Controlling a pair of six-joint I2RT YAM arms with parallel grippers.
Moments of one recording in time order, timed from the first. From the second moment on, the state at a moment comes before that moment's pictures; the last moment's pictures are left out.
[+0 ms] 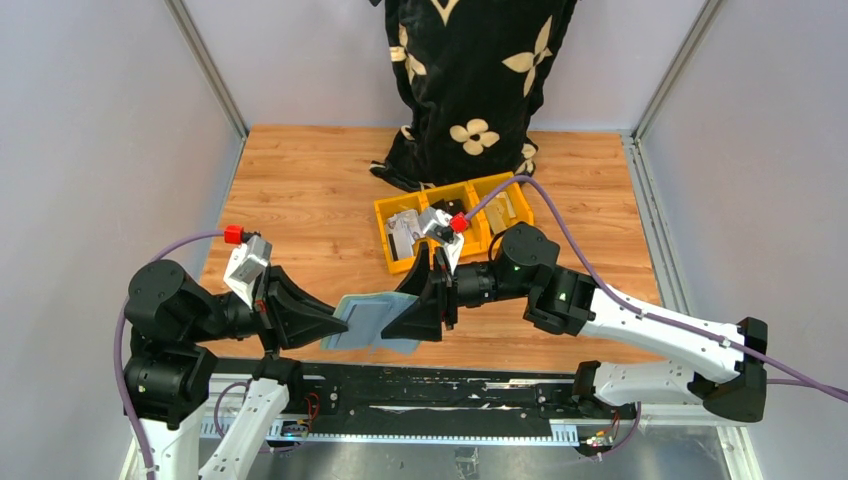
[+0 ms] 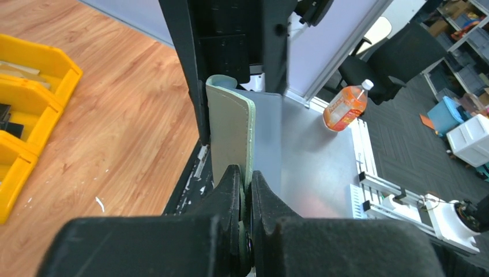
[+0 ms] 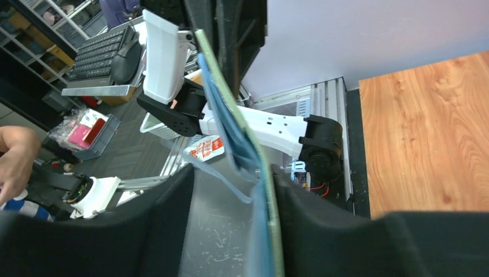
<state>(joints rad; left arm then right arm) -0.13 0.51 1.21 -0.76 1.27 -0.35 1.19 1.10 1.09 0.12 -0.57 0.50</state>
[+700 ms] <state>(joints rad) -0.13 0.51 1.21 -0.79 1.22 -0.30 1.26 1.16 1.20 0.04 -0.31 0.47</state>
